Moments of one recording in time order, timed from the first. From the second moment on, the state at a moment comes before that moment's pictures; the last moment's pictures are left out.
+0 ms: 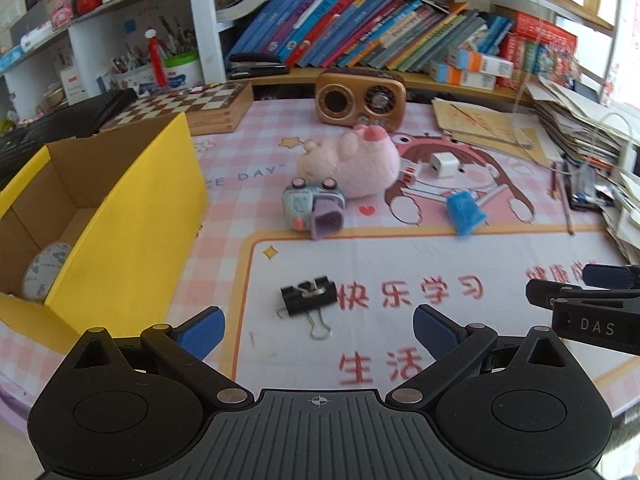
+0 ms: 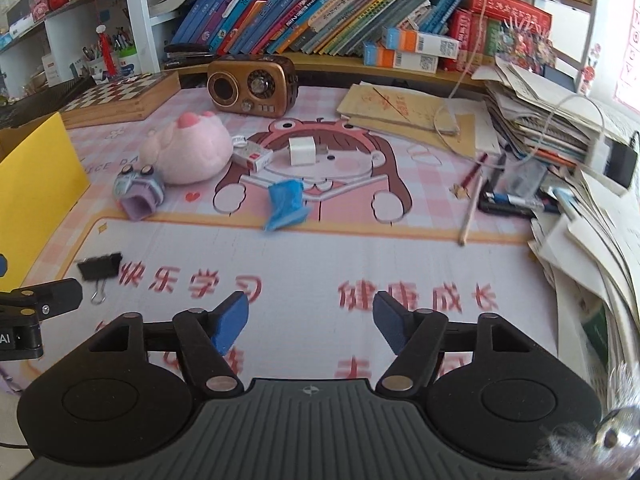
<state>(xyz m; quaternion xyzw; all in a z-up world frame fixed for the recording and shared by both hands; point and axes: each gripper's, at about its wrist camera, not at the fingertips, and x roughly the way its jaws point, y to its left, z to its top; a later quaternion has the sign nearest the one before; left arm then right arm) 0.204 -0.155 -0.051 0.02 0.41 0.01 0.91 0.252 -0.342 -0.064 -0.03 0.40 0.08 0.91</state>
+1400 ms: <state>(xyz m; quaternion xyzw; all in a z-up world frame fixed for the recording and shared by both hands) 0.258 -0.143 -0.098 -0.07 0.45 0.11 0.89 0.373 -0.300 -0.110 -0.10 0.39 0.14 0.90</state>
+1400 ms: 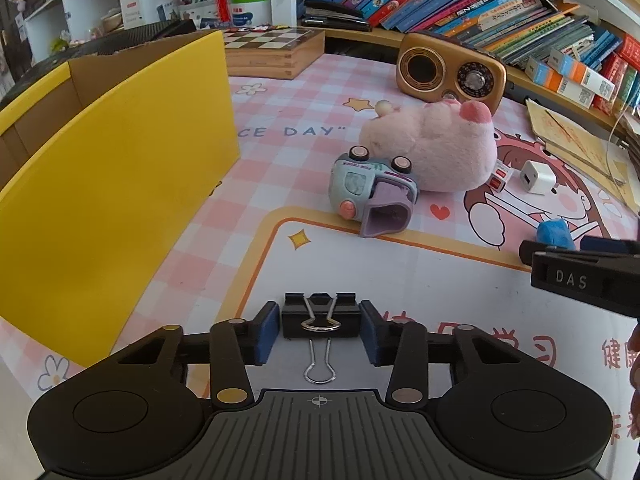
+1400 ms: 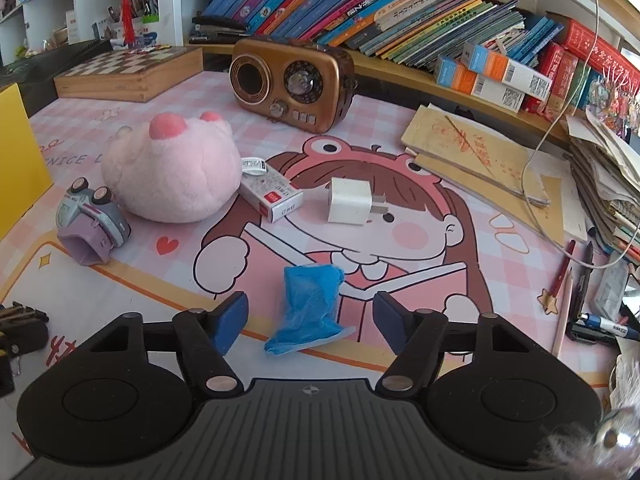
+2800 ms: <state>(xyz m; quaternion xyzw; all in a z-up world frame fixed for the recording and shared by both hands) 0.147 -0.116 -0.014 -0.05 0.35 -0.03 0.94 0.228 -0.289 -0.041 -0.05 0.36 0.15 0.92</state>
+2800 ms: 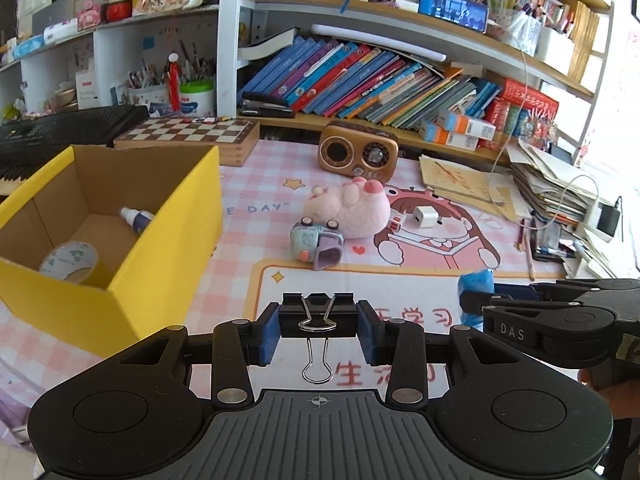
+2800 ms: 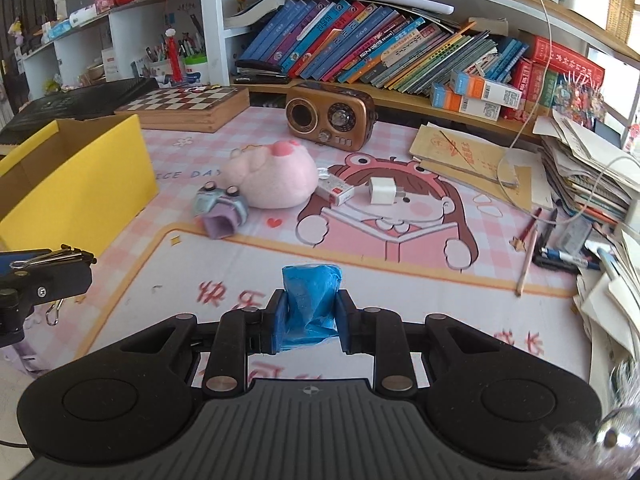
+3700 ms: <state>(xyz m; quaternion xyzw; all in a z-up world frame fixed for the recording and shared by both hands) 0.032 -0.016 -0.012 -0.03 0.35 -0.05 0.94 0.074 -0.195 -0.033 -0.02 0.39 0.15 0.91</state>
